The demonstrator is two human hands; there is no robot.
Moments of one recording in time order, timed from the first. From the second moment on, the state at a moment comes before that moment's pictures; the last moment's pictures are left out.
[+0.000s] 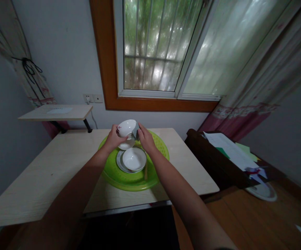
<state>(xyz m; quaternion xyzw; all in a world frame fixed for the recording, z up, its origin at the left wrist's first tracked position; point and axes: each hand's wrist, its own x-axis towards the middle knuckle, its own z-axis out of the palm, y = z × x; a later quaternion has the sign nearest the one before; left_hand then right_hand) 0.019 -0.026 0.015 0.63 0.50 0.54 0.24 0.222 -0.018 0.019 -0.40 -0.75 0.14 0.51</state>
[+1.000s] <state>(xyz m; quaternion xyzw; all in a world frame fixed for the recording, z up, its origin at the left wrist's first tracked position) 0.016 -0.017 0.009 0.62 0.51 0.55 0.24 0.216 -0.032 0.026 -0.32 -0.83 0.06 0.46</state>
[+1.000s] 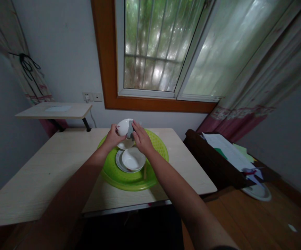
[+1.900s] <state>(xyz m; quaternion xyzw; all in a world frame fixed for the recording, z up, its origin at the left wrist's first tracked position) 0.028 -0.036 0.016 0.72 0.50 0.45 0.16 0.210 -0.039 0.033 -0.29 -0.86 -0.02 0.41</state>
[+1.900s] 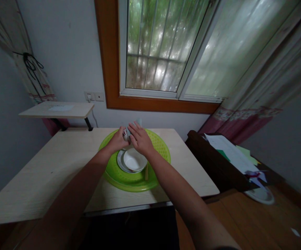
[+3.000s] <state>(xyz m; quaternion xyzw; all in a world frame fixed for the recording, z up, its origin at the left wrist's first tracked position) 0.027 -0.029 0.012 0.71 0.50 0.48 0.18 0.218 -0.029 0.030 -0.28 -0.85 0.00 0.44</state>
